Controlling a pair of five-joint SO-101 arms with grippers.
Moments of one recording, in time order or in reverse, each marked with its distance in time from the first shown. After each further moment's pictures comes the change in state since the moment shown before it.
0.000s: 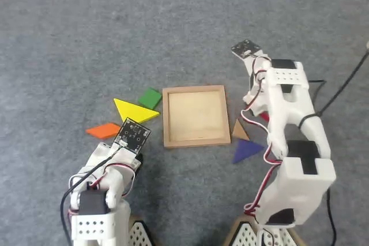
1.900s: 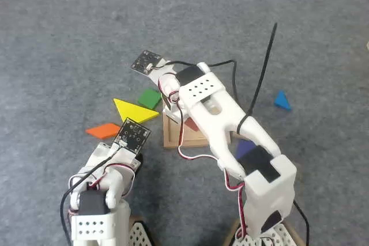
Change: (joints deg) left arm 0.0 0.0 0.0 0.0 0.0; right arm -35.3 2.4 -11.4 3.3 -10.1
